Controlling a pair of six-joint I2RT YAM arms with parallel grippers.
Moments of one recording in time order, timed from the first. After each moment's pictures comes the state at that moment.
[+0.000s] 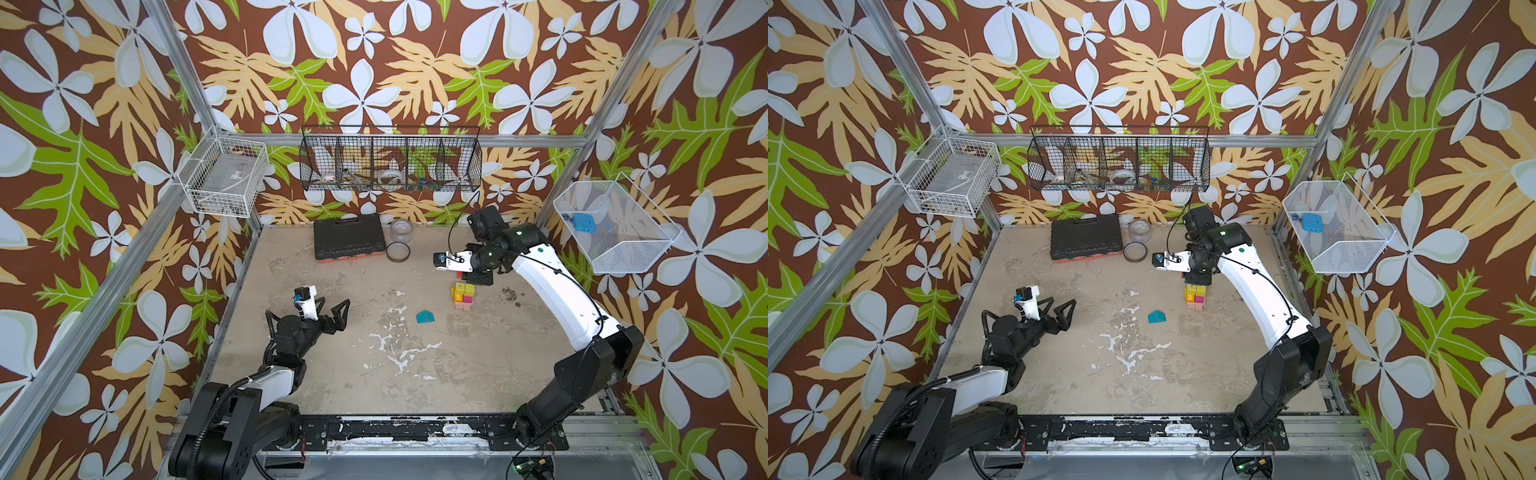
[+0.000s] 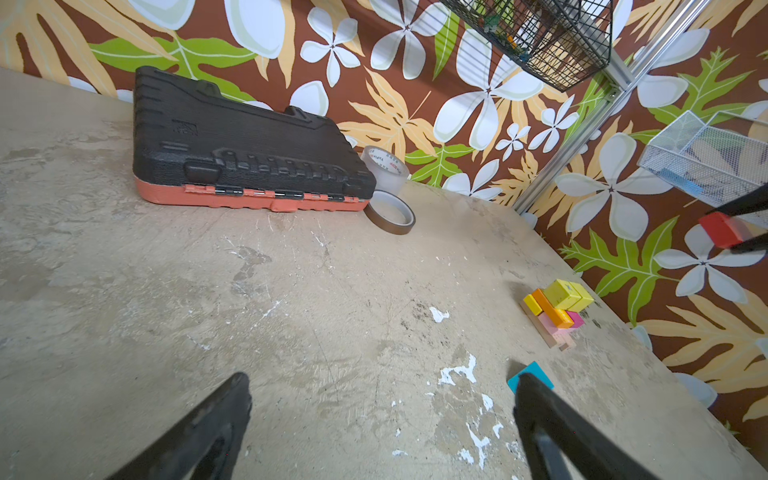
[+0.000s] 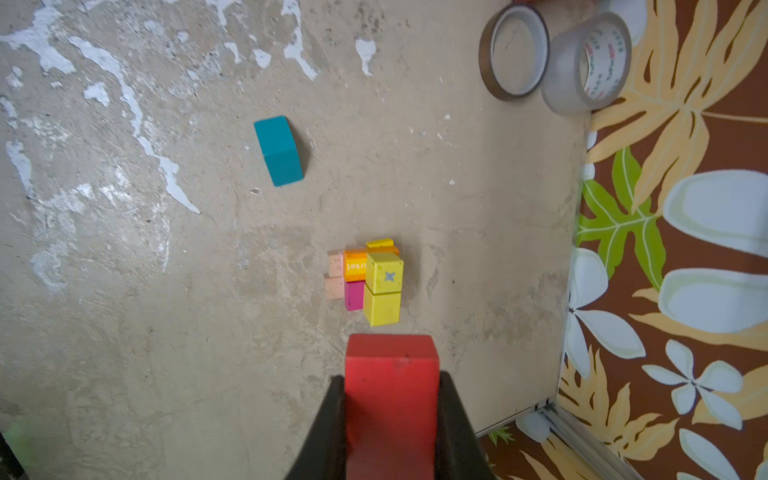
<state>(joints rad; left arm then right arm) -0.13 1.19 0.15 0.90 0.32 -0.41 0.34 1.66 1.77 -1.26 -0.02 -1.14</state>
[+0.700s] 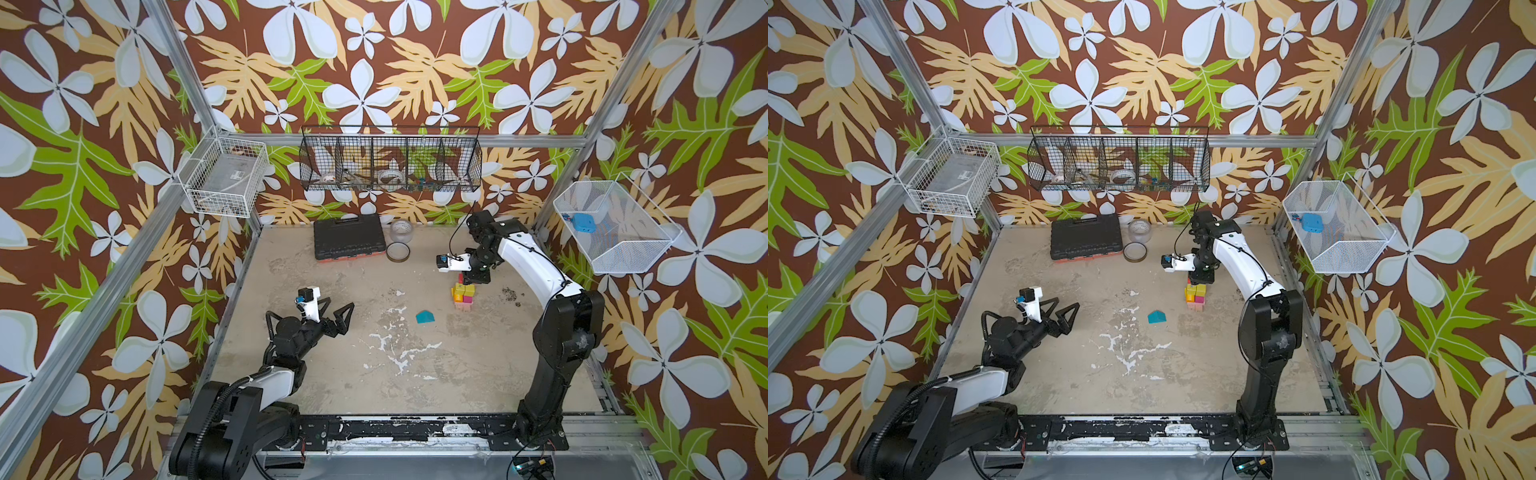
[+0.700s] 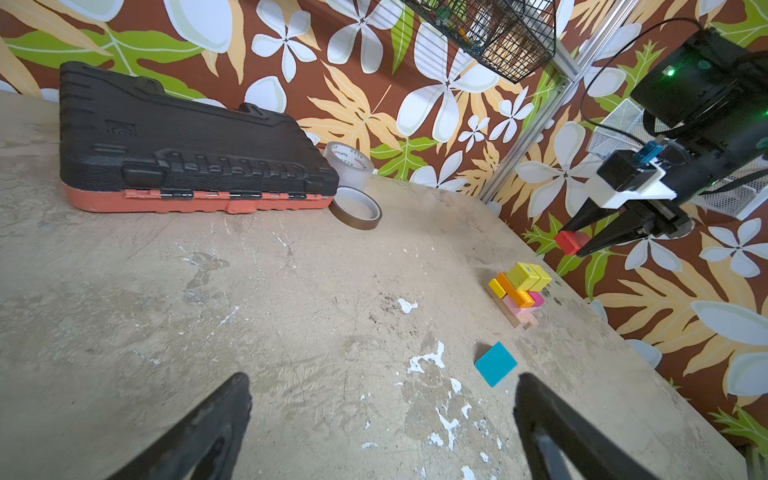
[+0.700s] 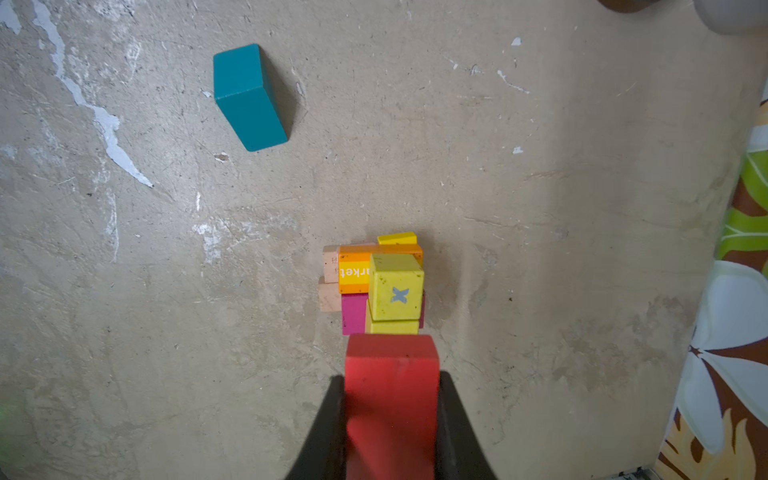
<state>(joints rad) -0.13 1.20 0.13 0.95 0.42 -0.40 0.23 1.92 1.79 -1.24 -0.09 -1.22</state>
